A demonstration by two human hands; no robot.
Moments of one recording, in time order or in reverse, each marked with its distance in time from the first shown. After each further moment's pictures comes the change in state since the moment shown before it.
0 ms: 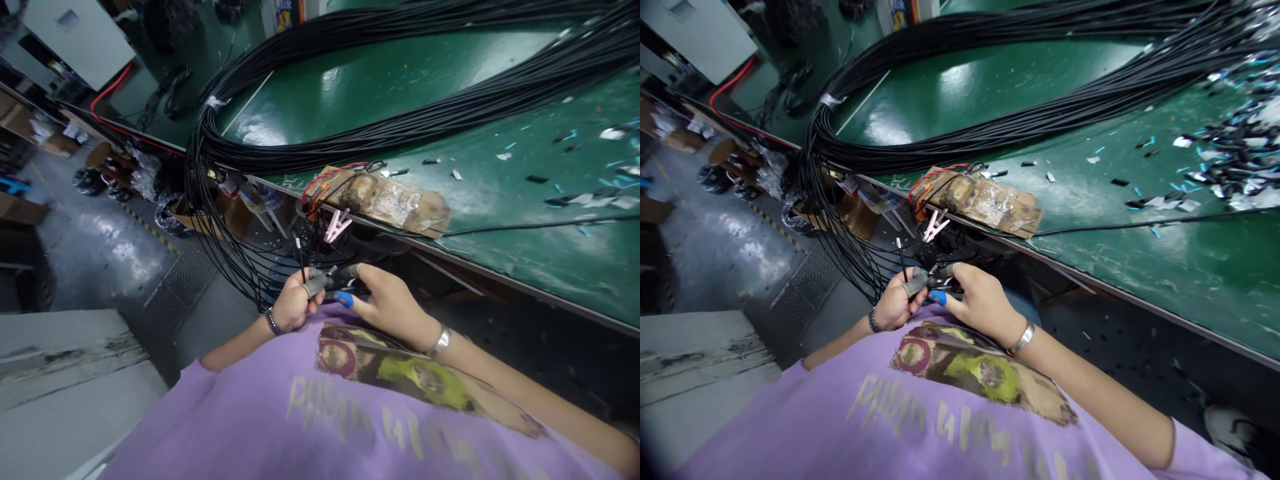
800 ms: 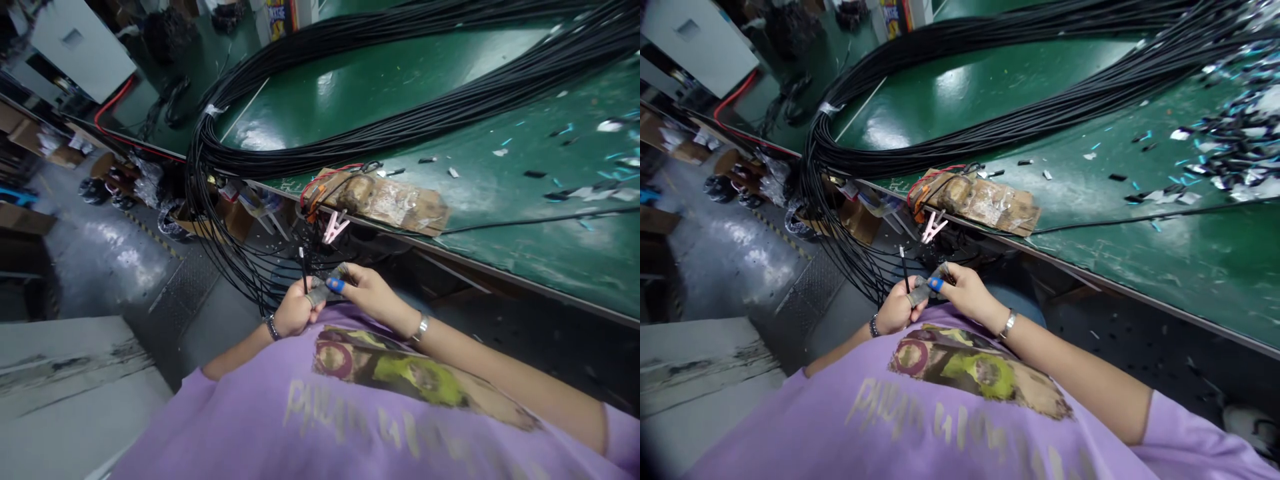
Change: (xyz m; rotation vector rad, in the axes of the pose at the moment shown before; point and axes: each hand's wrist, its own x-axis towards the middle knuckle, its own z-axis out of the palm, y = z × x) left_hand -0.008 0.002 0.000 0.166 -0.034 0.015; right_hand 0.019 -0.011 0.022 0.848 -0.060 0.492
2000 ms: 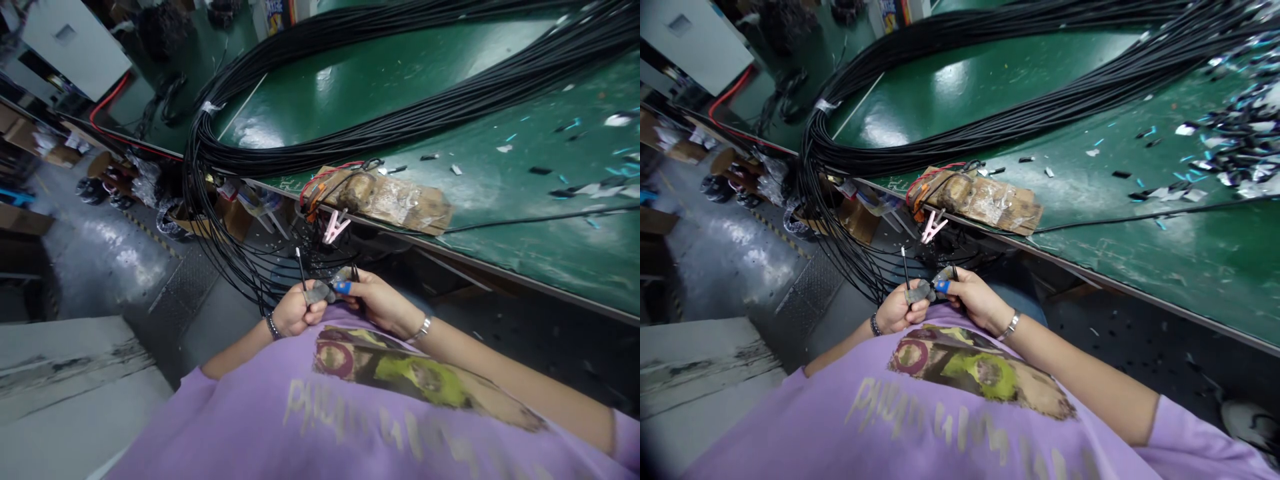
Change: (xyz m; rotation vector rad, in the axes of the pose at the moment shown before) left_hand 0.005 -0.005 -0.008 -0.347 -0.159 -0.280; right_hand -0.003 0.012 -0.004 0.400 -0.035 0.318
